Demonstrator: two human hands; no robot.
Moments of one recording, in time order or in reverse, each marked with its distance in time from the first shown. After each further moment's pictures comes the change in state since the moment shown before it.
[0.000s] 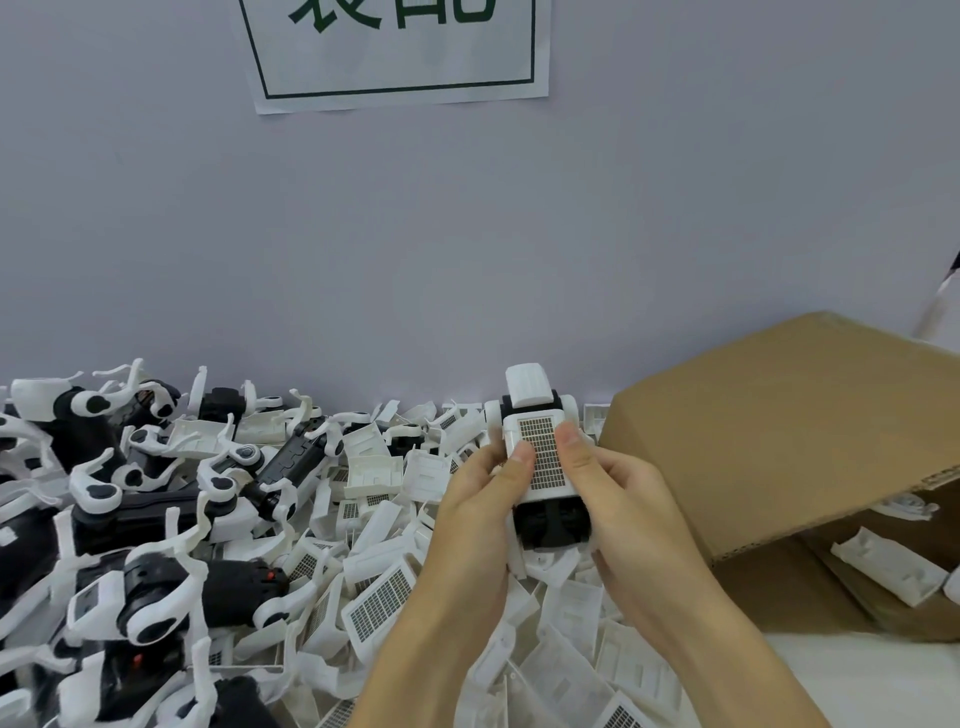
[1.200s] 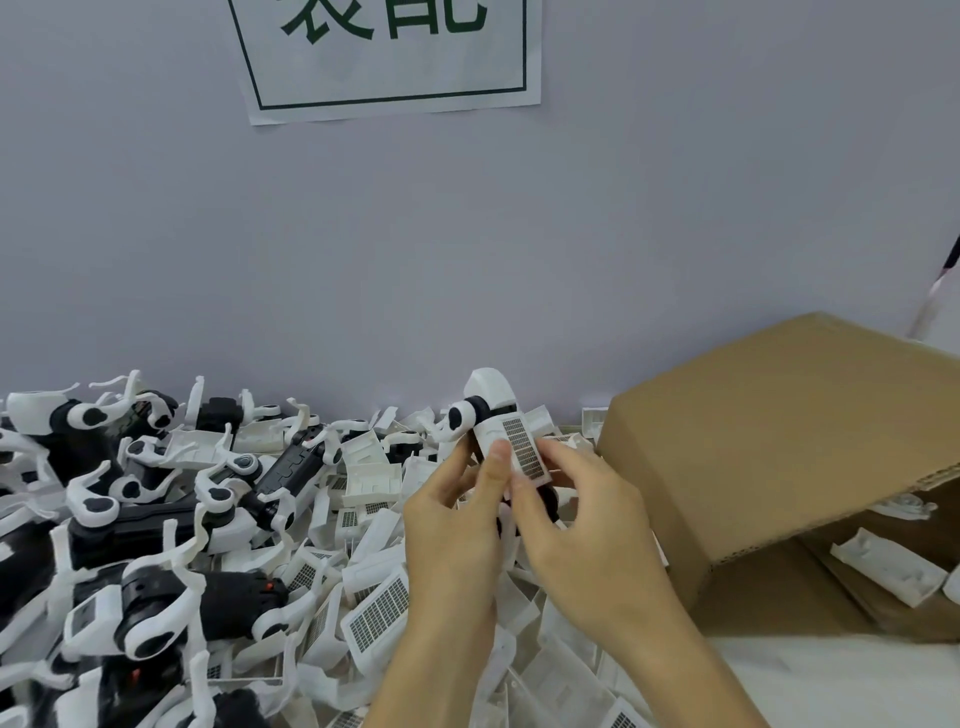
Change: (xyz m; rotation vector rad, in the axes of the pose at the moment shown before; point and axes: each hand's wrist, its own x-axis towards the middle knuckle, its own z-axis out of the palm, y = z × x) left_hand 0.001 -0.005 -0.002 0.143 0.274 0.096; right_hand -0.009 0.006 0.017 -0.648 0.145 -0.266
